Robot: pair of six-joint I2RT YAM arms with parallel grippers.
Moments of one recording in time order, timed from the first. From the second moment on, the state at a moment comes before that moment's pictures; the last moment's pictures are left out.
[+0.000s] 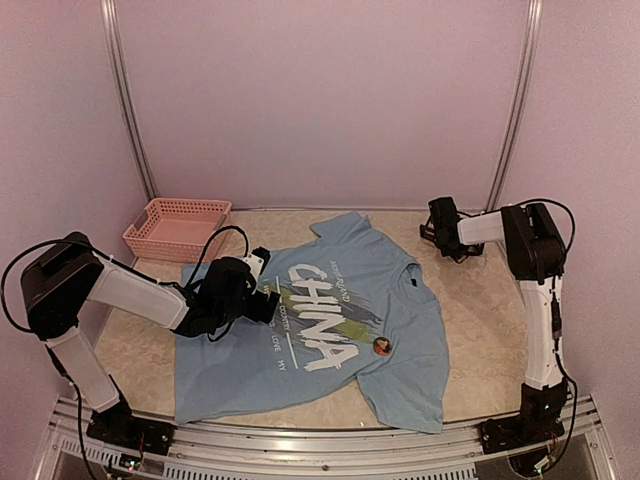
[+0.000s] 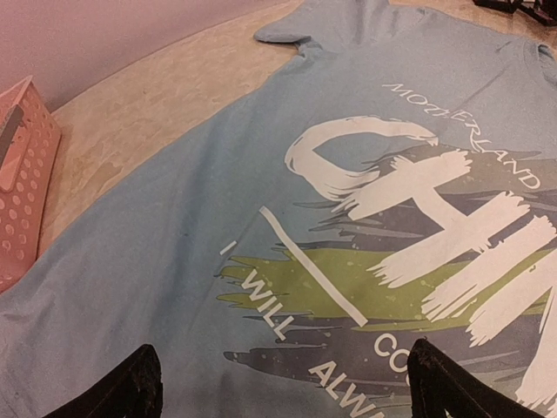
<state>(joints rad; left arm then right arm) -0.75 1.70 0.70 0.43 -0.36 -0.05 0.21 2.33 1.60 -0.09 0.89 -0.65</state>
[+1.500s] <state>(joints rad) -1.06 1.05 0.81 0.38 0.10 0.04 0.86 1.35 1.27 0.03 -0.91 -0.01</state>
